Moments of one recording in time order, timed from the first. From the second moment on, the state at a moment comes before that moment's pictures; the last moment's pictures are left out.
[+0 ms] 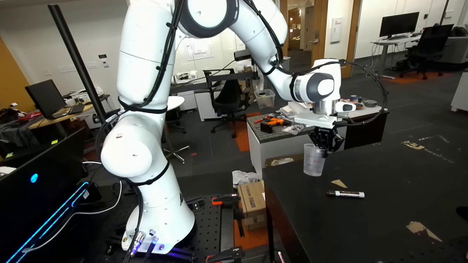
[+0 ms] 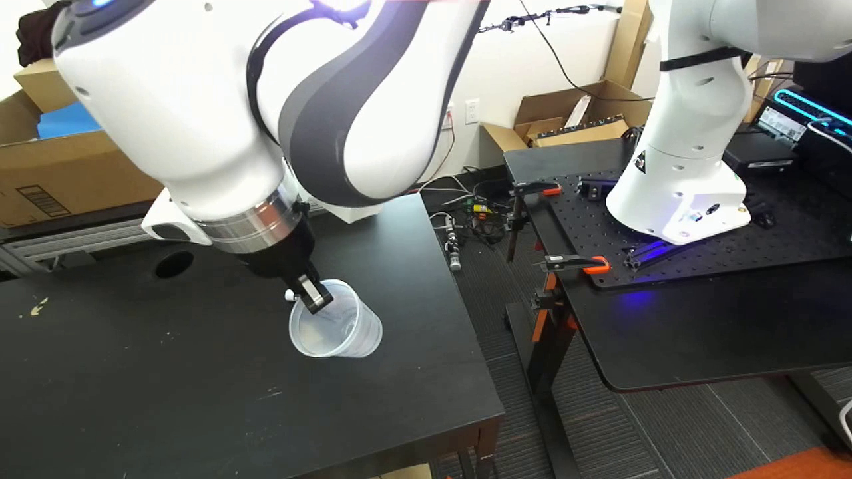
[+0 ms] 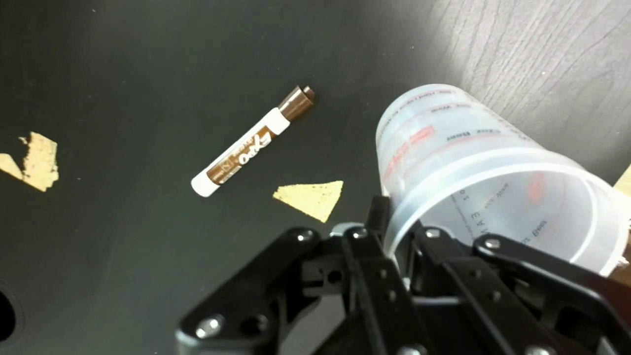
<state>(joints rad) 0.21 0.43 0.12 -2.00 -0.27 2.37 -0.10</state>
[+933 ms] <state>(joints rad) 0.19 0.47 0.13 -1.98 -0.27 2.37 -0.17</state>
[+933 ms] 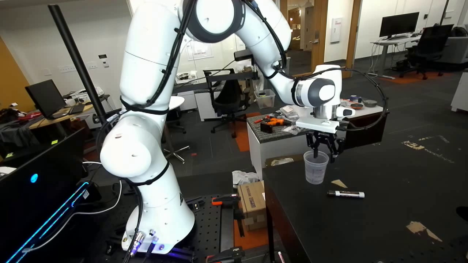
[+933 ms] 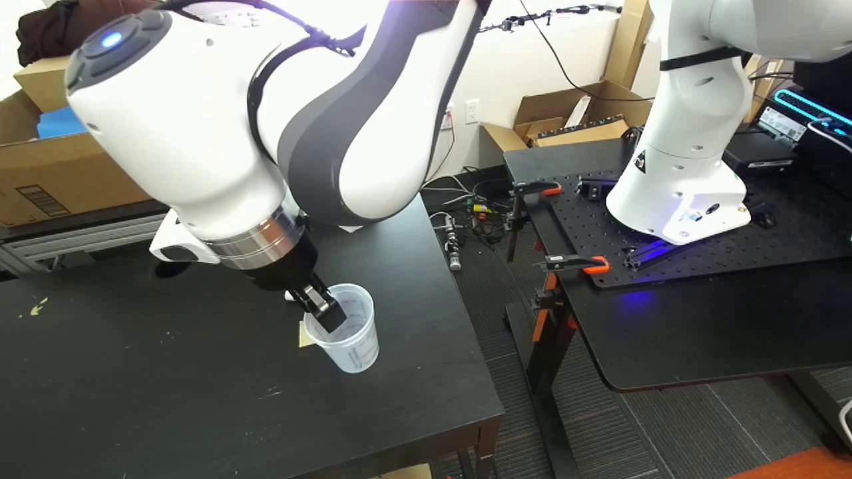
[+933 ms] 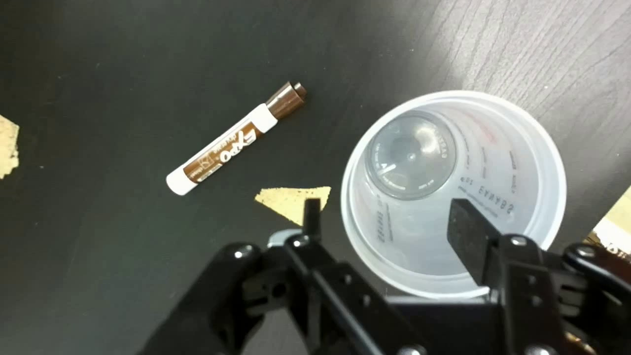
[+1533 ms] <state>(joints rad) 0.20 0.43 0.09 -1.98 -0.27 2.35 0.00</state>
